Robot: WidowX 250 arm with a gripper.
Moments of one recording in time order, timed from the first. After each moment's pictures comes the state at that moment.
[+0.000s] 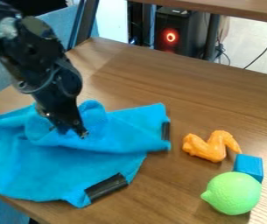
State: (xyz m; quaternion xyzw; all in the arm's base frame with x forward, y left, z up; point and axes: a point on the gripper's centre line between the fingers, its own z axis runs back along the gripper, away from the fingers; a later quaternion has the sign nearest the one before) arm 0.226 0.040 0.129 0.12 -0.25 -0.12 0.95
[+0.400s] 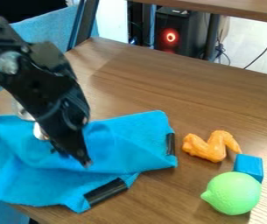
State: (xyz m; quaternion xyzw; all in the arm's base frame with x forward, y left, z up) arm 0.204 0.008 0.121 0.12 -0.23 -0.14 0.96
